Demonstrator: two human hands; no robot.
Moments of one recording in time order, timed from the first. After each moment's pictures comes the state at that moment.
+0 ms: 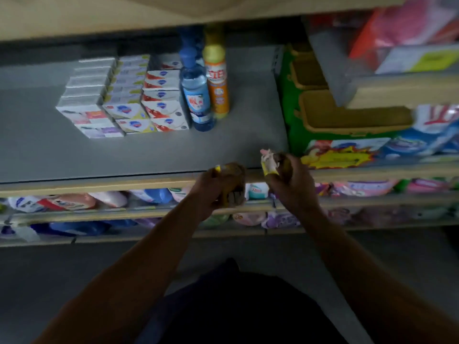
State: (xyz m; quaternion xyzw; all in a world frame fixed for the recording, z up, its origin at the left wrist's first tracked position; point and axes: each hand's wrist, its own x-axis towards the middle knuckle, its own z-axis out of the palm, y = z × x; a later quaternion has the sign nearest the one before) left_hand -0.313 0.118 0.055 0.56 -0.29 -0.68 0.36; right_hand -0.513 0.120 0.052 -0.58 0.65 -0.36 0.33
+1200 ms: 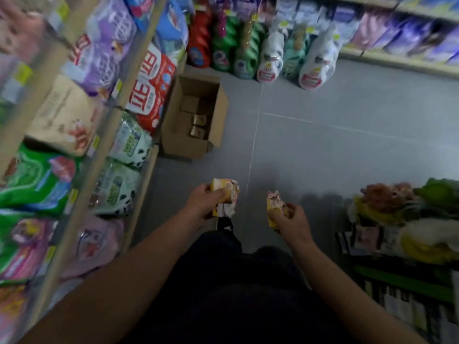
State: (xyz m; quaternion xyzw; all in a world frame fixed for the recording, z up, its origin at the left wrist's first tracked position) left_hand -1.362 0.397 -0.056 0.41 -0.62 -0.64 -0.20; right_hand -1.359 0.625 -0.055 0.25 0.80 -0.50 0.23
